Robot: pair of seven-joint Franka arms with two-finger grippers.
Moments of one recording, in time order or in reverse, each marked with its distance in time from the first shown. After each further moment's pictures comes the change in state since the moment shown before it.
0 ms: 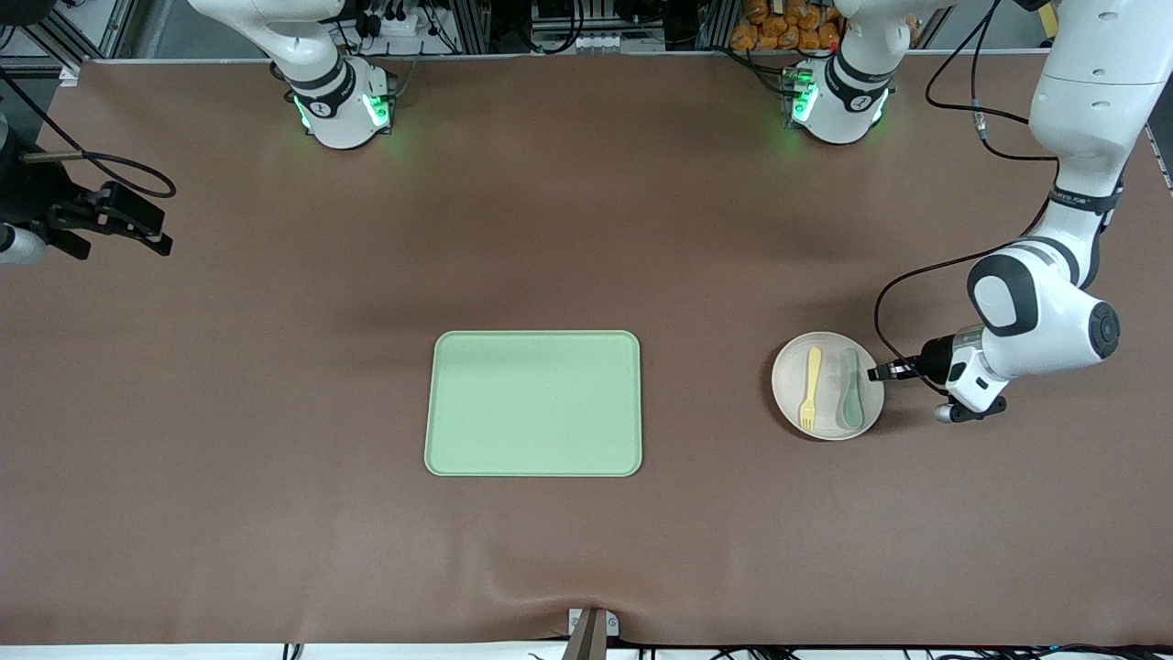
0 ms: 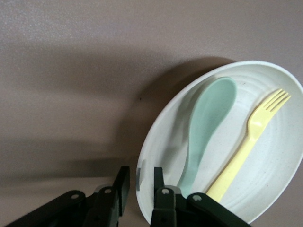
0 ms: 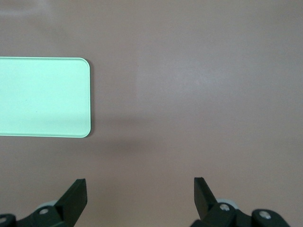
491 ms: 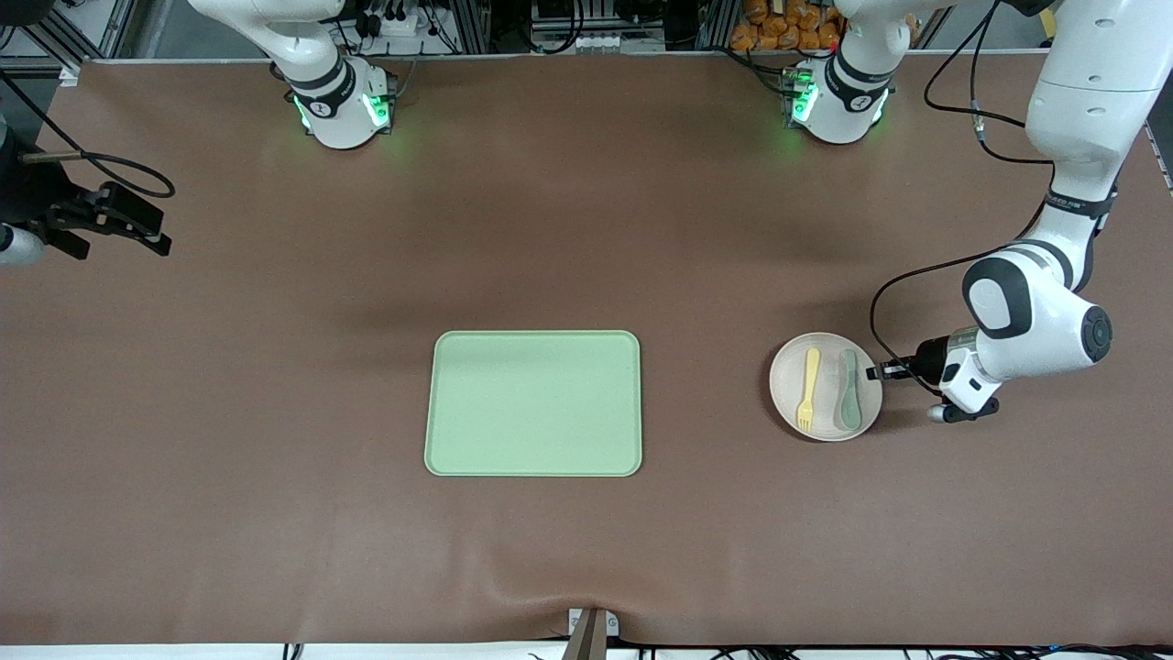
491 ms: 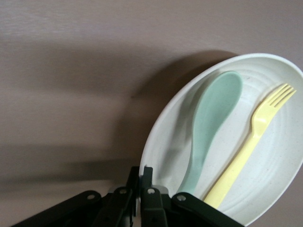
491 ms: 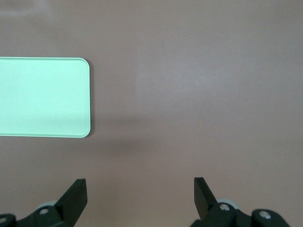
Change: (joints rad) left arm 0.003 0.013 -0.020 0.006 -0.001 -0.001 0.021; right arm 0.000 0.000 -0.001 0.000 0.000 0.000 0.000
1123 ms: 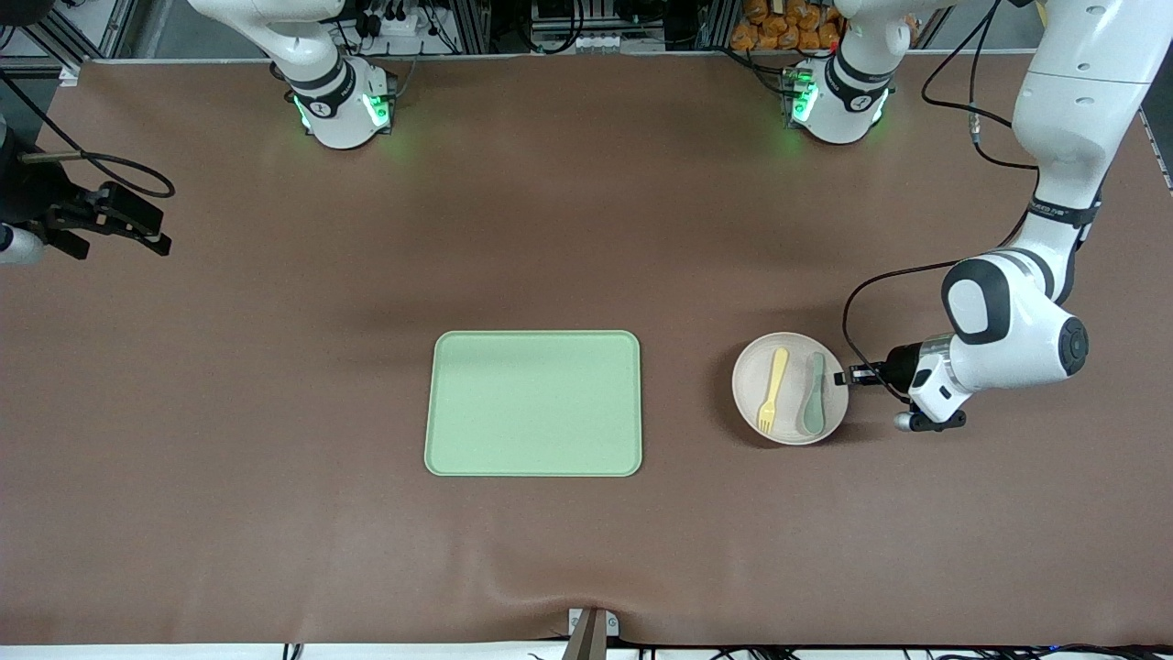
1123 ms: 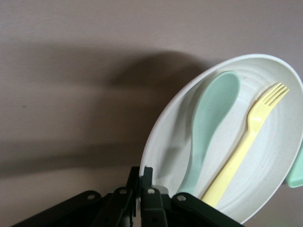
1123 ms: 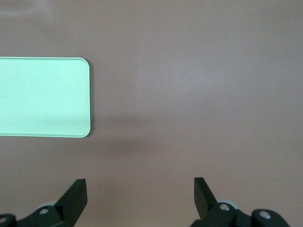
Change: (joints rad) left arm 0.000 -0.002 -0.110 0.081 -0.012 -0.072 -0.058; right arm 0.000 0.000 0.000 0.000 0.000 -0.001 0.000
